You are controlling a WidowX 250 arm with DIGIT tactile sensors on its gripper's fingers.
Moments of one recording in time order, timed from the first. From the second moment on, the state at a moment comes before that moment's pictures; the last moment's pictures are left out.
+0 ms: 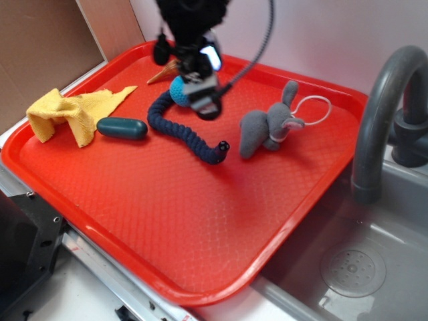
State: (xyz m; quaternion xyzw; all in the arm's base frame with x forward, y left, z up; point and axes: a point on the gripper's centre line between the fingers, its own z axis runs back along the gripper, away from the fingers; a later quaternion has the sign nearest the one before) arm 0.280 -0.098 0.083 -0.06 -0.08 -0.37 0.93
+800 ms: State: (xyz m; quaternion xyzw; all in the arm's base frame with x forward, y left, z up) arm 0.296 -0.120 0.026 -0.08 0.00 -0.44 0.89
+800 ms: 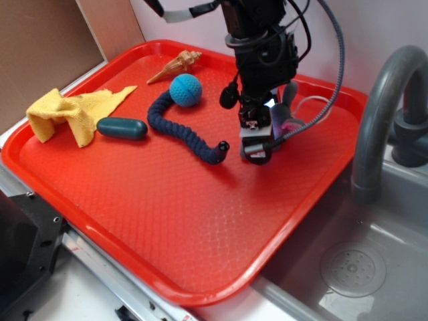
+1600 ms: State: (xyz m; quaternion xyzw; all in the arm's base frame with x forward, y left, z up) arm 0.291 -0.114 0.034 -0.04 0.02 -0.39 0.92
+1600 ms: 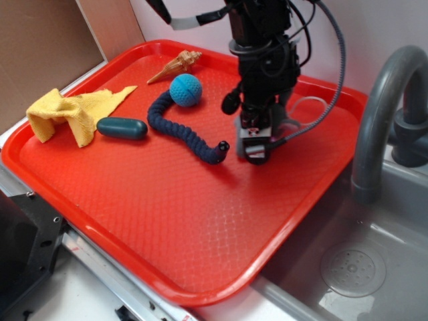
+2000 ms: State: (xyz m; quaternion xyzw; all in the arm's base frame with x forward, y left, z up) arm 0.266 -0.061 0.136 -0.02 -0.01 -0.19 0.98
